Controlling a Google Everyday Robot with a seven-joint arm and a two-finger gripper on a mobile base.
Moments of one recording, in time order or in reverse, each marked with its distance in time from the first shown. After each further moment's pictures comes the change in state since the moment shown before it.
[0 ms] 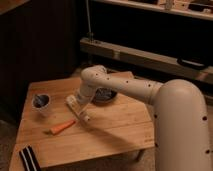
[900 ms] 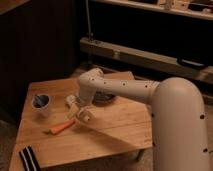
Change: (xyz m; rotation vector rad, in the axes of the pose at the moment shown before) arm -0.002 0.006 0.026 -0.096 -0.003 -0.031
